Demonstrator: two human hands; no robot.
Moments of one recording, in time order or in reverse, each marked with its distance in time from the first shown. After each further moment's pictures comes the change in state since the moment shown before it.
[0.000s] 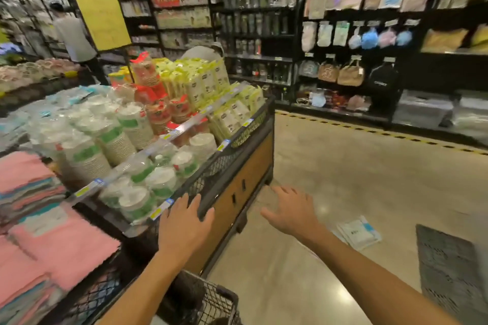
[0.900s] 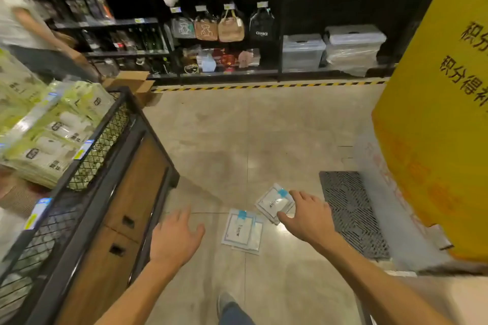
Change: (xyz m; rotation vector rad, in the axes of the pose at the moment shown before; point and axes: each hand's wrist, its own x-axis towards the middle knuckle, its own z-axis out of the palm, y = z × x) left_hand 0.221 0.368 0.199 0.102 -0.363 0.375; right_hand 0.097 0.426 -0.018 0.054 -0.035 0.631
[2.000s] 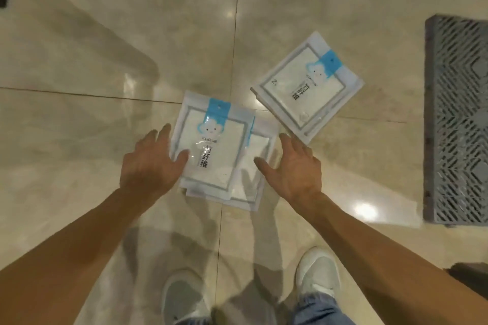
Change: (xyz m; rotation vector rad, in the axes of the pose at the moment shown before) left_hand 0.482 -0.065 0.668 -0.112 -0.326 -0.067; right_hand 0.443 0.113 0.667 0.013 -0.308 0.196
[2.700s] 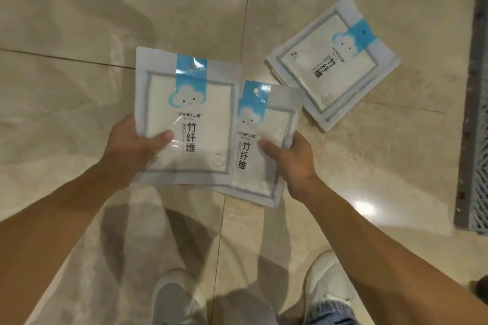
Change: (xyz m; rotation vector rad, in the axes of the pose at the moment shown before) left_hand 0.030 -0.041 0.038 -0.911 0.040 -0.241; right_hand 0.035 0.001 0.068 1.141 -0.027 0.238
